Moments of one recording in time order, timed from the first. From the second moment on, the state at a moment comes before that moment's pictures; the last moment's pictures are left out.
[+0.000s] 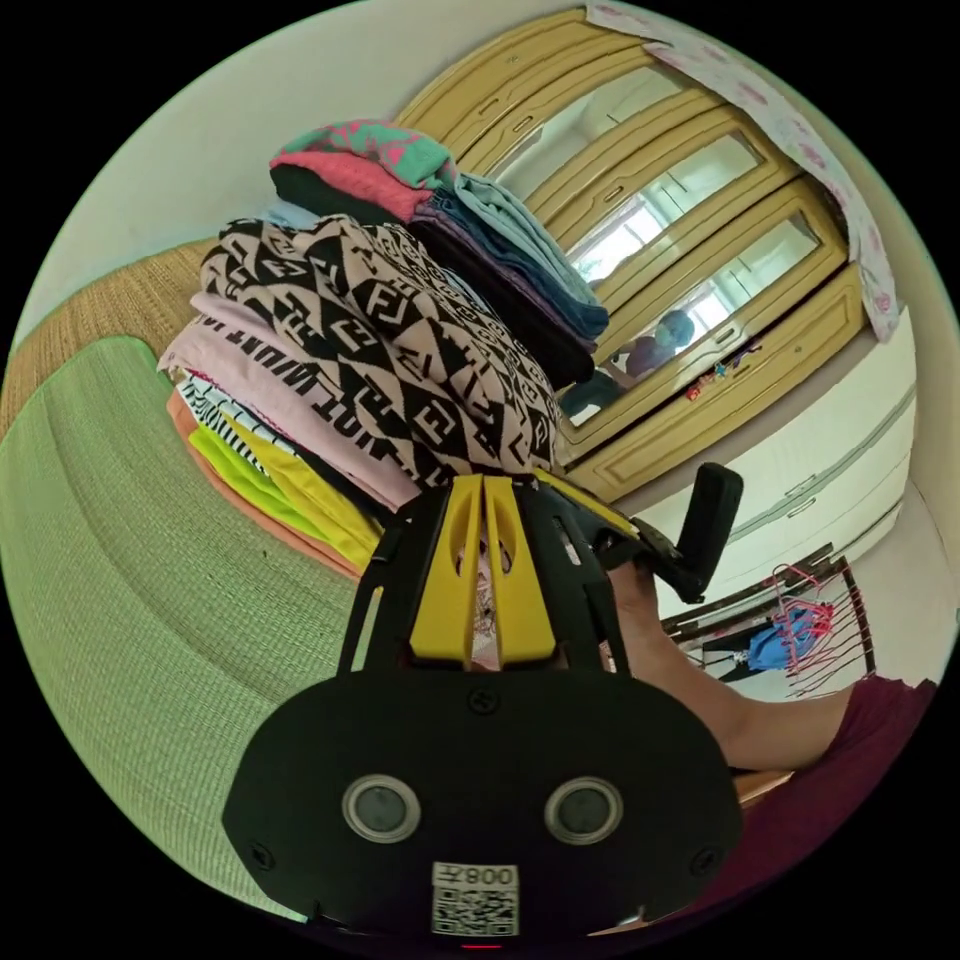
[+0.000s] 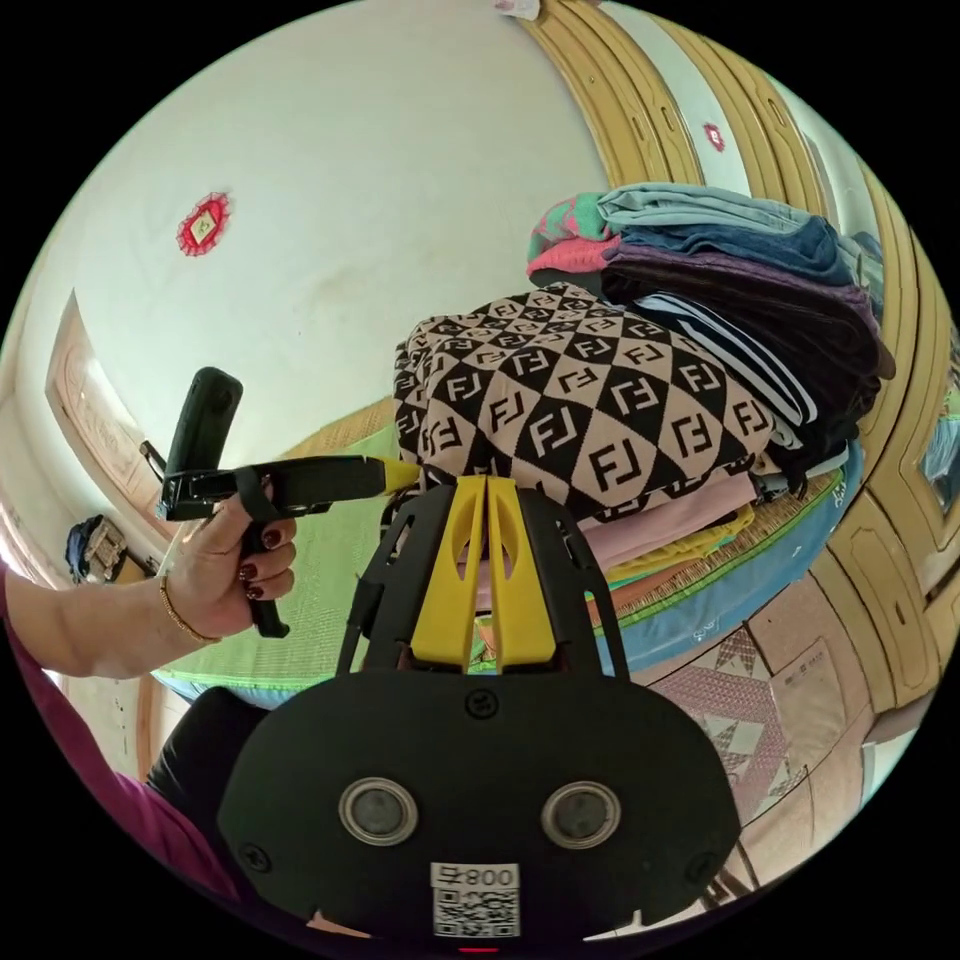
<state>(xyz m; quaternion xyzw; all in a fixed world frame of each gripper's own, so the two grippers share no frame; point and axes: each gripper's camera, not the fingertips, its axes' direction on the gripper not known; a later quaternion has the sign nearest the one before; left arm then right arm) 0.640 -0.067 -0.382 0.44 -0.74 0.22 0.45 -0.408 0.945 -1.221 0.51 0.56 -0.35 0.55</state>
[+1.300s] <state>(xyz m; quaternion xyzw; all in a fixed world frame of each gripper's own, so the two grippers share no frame) 0.328 0.169 -0.202 0.22 -0.71 0.25 0.62 -0.710 1.192 -0.752 0.51 0.52 -0.51 0.46</state>
